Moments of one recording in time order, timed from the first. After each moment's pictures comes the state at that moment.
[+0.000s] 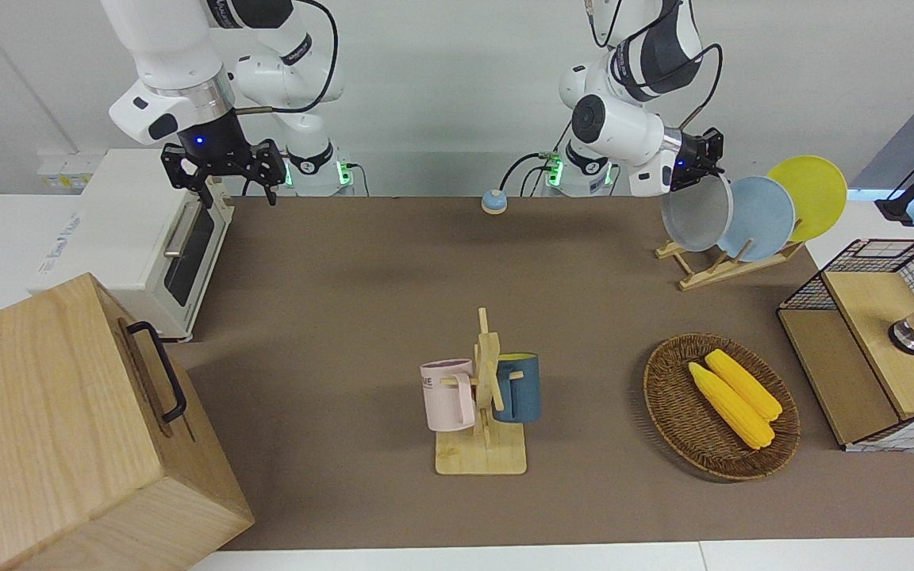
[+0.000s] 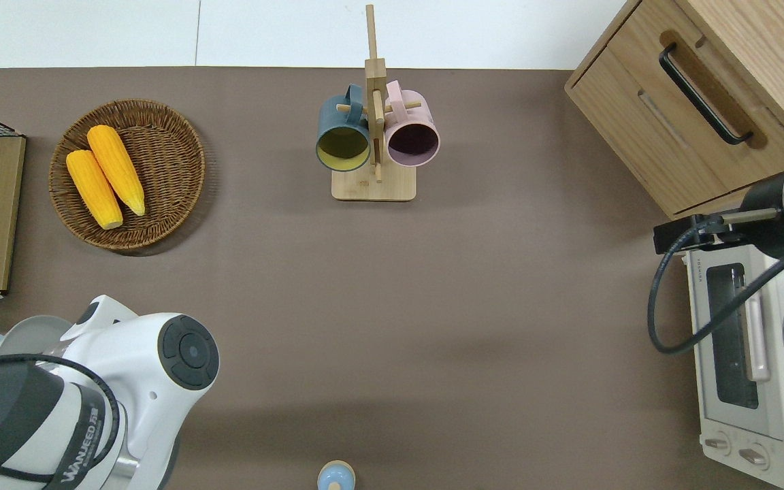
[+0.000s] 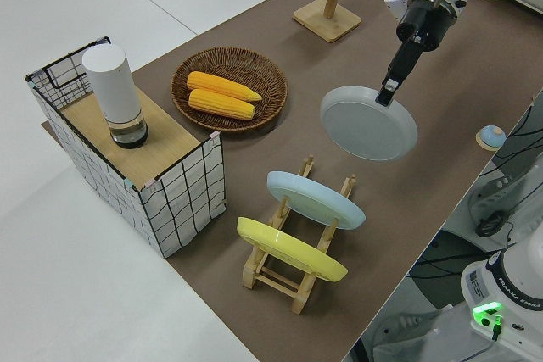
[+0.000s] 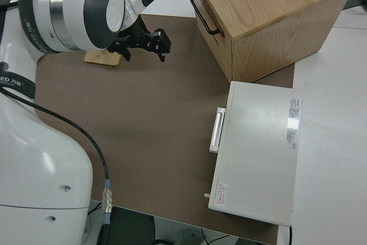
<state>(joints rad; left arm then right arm) 0.22 -0.30 -0.52 -2.28 0.82 1.48 -0.69 -0.04 0.03 0.13 -1.49 -0.02 1.51 0.04</state>
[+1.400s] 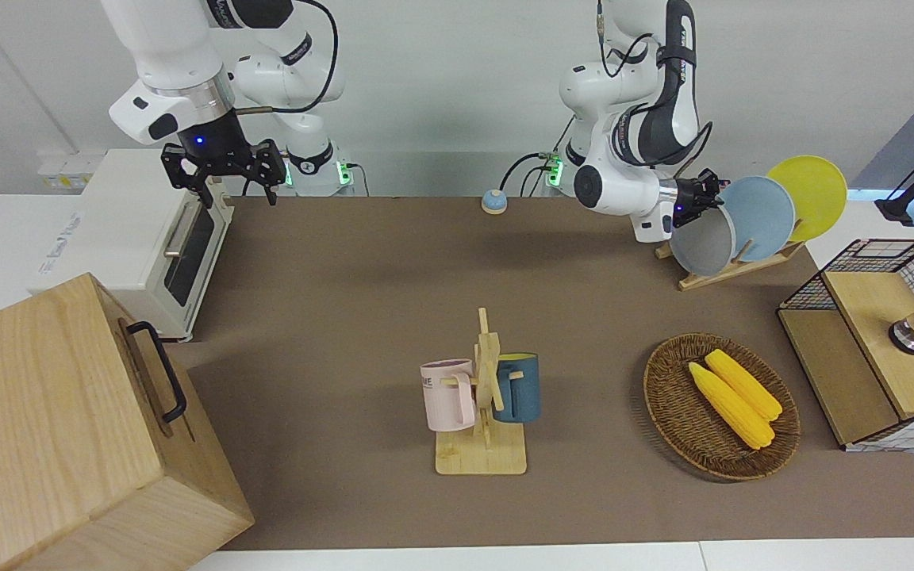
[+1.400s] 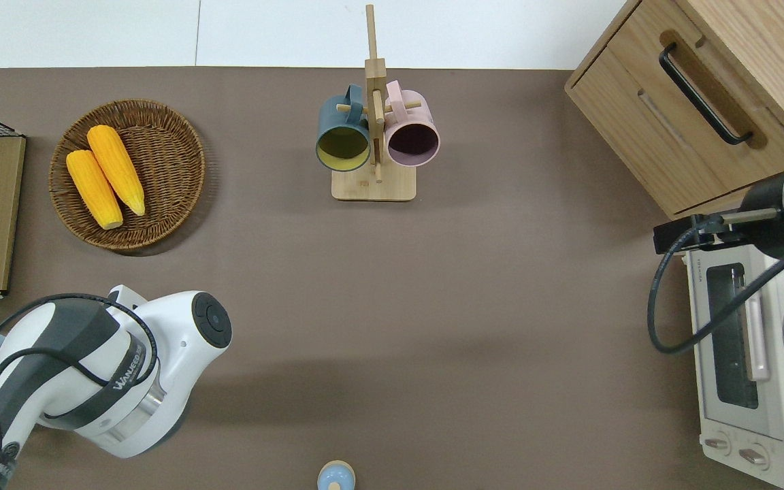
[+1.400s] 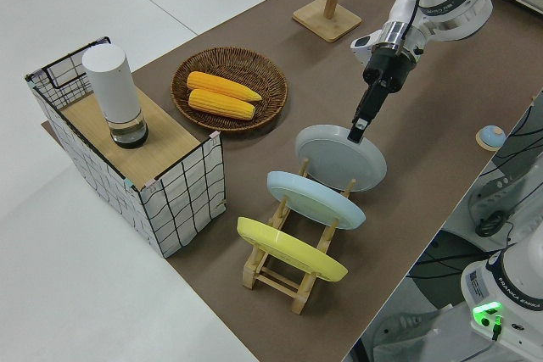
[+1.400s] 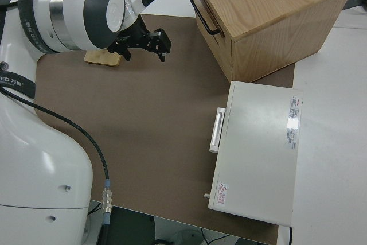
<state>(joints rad) 0.23 -0.09 -0.51 -2.33 0.94 1.48 -0.93 -0.04 0.03 0.13 -1.49 -0.02 1.51 0.04</state>
